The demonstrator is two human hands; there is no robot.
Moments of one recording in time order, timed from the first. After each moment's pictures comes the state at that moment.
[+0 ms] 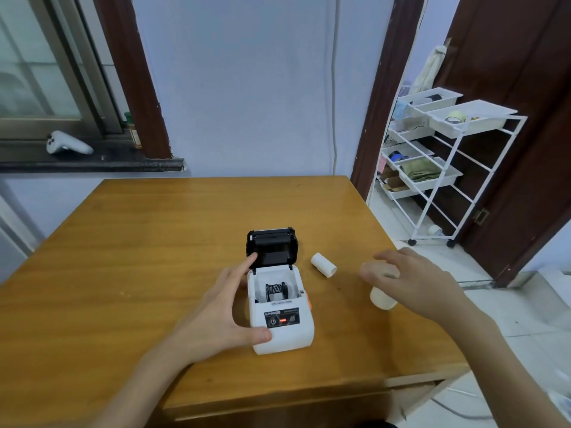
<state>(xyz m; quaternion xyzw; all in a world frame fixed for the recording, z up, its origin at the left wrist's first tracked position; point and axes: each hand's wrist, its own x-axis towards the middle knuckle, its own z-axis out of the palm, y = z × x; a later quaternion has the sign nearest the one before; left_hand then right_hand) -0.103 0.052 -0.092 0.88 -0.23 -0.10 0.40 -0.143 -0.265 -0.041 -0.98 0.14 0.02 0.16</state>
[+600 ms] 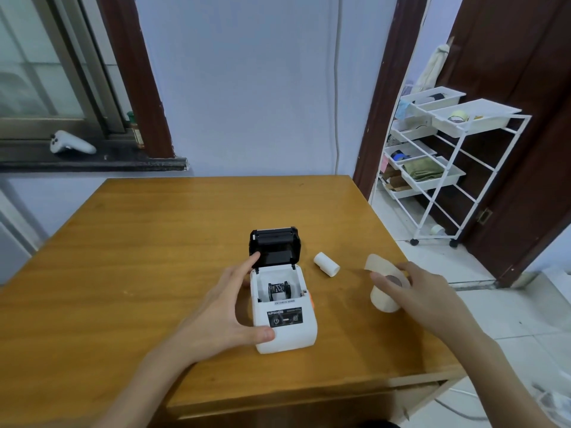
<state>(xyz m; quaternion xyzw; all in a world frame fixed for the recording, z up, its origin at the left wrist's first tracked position) -0.102 0.054 -0.094 0.88 -0.23 -0.10 0.41 -0.161 -0.258 -0.051 -0.94 0.23 0.01 0.25</state>
